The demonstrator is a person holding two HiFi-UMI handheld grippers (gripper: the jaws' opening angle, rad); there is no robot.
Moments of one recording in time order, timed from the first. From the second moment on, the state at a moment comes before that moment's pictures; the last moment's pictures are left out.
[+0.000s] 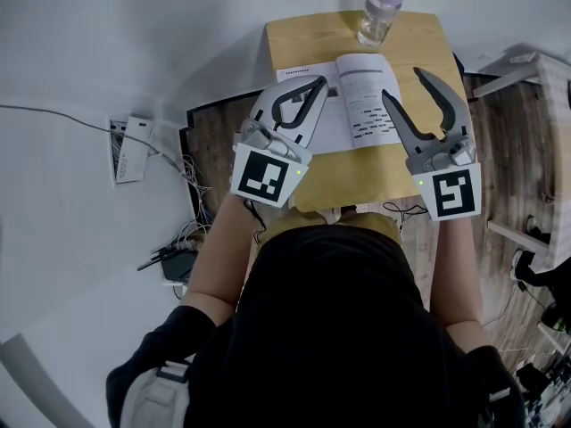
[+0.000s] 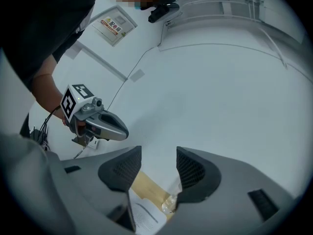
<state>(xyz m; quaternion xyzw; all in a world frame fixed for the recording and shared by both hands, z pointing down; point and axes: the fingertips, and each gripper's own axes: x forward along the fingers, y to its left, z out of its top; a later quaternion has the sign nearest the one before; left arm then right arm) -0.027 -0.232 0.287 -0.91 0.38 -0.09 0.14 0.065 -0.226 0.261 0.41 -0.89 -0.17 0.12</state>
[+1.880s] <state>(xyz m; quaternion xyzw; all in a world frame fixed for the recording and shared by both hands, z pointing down) -0.036 -0.204 0.248 -0.90 0.38 -0.08 0.18 0.036 -0.185 0.241 0.37 -0.89 -0.23 0.11</state>
